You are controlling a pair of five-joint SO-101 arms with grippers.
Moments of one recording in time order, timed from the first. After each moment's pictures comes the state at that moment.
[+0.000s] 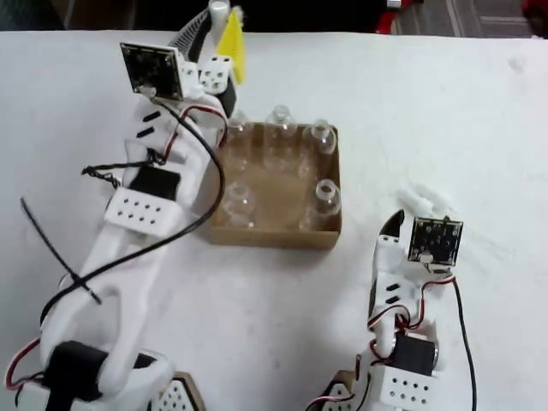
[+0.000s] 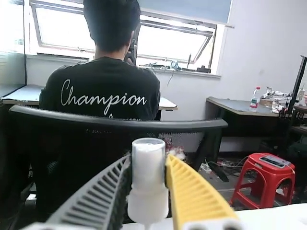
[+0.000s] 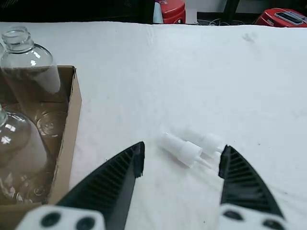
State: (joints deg) left arm 9.7 -17.5 28.8 -9.5 8.3; right arm 9.8 -103.0 96.4 37.2 8.3
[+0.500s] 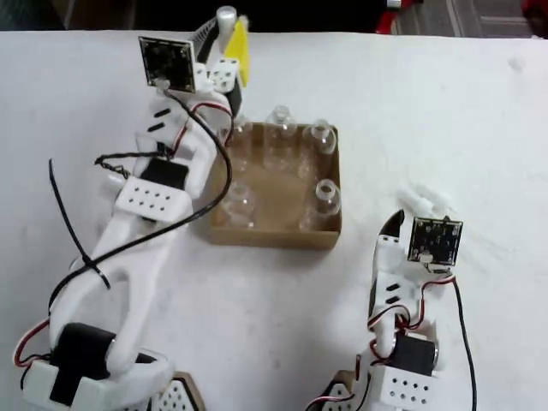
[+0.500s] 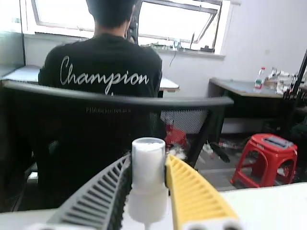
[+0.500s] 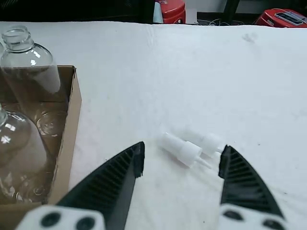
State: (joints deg) left arm 9.6 -11.1 27.2 -9.5 8.3; right arm 9.8 -103.0 96.4 37.2 8.5
